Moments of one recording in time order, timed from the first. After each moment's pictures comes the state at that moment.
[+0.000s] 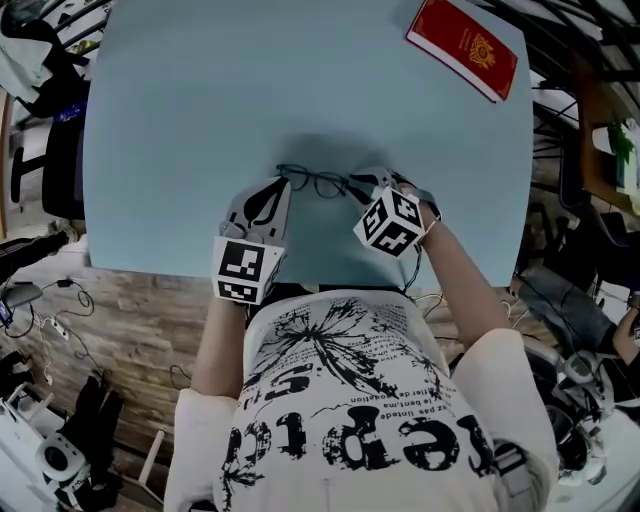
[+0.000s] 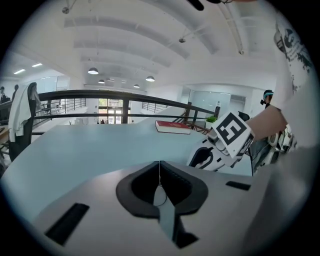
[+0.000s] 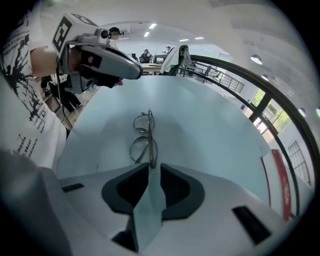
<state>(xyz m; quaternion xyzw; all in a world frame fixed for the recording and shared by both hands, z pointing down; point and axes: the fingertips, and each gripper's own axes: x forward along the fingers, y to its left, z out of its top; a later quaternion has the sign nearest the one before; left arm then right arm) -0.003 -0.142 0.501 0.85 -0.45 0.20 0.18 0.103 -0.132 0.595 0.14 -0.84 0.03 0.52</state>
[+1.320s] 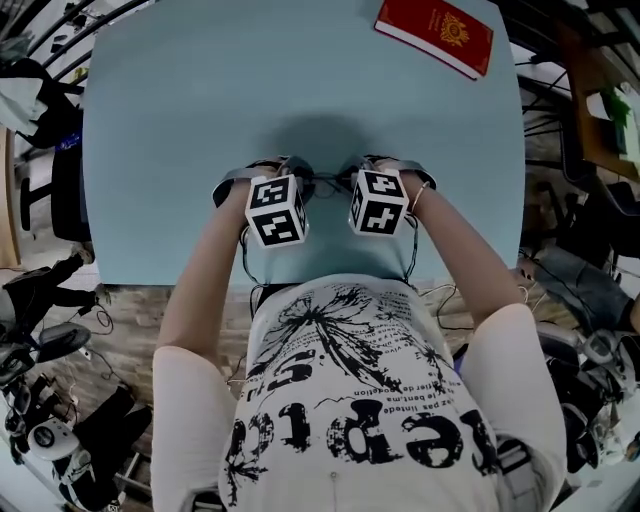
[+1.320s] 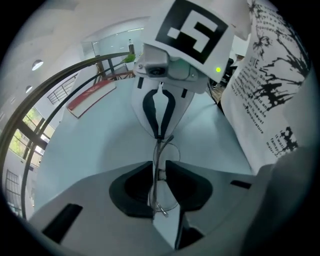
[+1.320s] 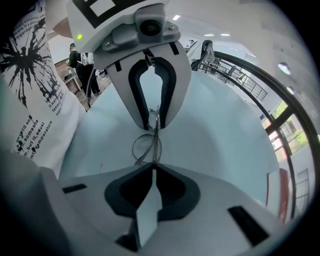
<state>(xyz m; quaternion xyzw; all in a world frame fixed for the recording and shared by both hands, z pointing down) 0.089 -0.127 0.582 0.84 -0.01 0.54 -0.03 0.120 -0.125 0.598 0.03 -0.82 -0.01 0.57</state>
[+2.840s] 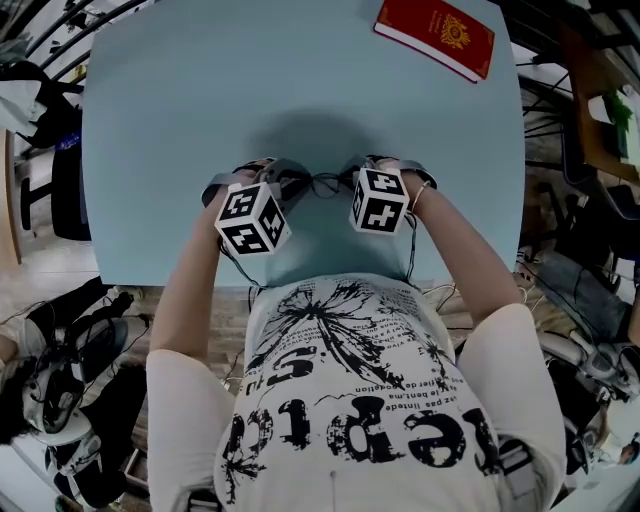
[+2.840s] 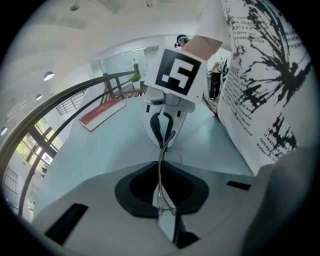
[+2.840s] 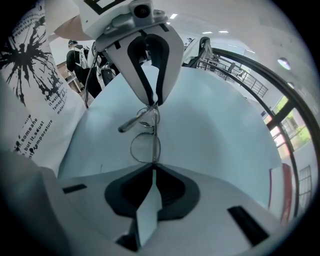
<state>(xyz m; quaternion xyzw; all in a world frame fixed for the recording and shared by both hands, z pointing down) 0.090 -0.142 0.549 0.89 -0.03 0.45 -0.06 0.131 -0.135 0.604 0.02 -0.82 0.00 0.57</state>
